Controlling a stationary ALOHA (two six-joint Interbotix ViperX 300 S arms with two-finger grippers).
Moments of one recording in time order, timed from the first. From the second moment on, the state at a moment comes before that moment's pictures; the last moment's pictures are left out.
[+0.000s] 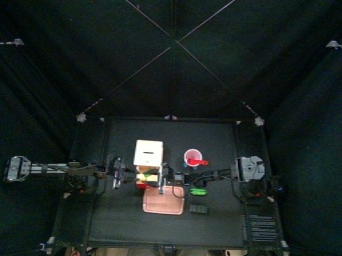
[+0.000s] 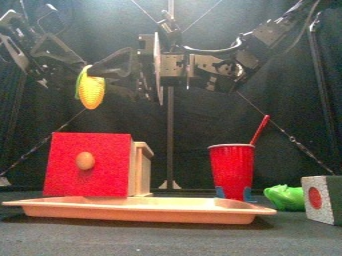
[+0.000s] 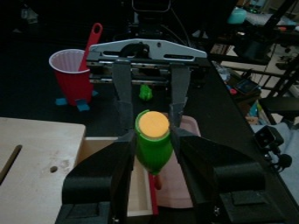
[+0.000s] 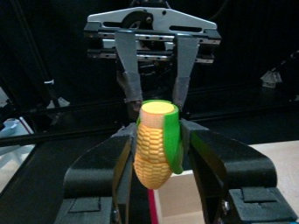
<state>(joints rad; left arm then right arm) 0.15 -0.77 1.19 0.86 -0.27 -0.92 -0.01 0.33 0.39 0.06 -0.83 0.03</state>
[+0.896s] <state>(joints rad) 0.20 -0.71 1.22 0.86 -0.38 -0.91 -0.01 0.32 0.40 0.07 -0.83 0.03</state>
